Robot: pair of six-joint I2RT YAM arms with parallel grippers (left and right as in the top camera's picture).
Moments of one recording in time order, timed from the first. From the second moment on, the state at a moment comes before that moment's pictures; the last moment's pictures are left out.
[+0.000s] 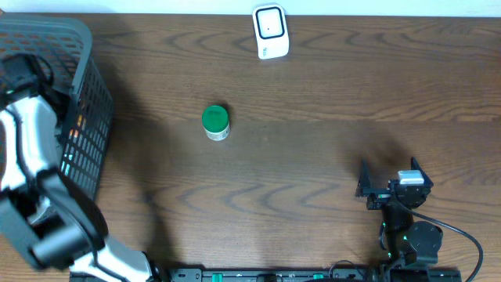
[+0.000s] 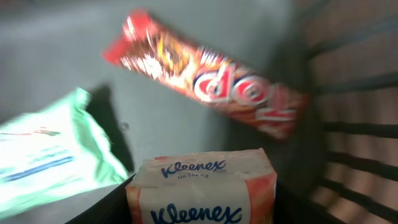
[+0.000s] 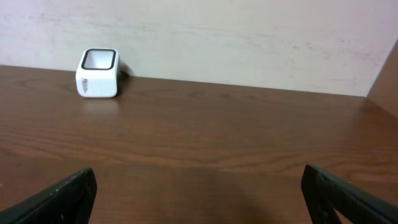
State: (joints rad) left arm 0.49 1.77 1.45 -0.79 -0.16 -0.71; right arm -0.04 0.01 0.01 -0.07 -0.06 -0.07
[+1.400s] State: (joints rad) left arm -0.35 1.42 1.45 -0.80 0.16 -0.52; right arm -0.04 0.01 0.01 -0.07 -0.06 -0.07
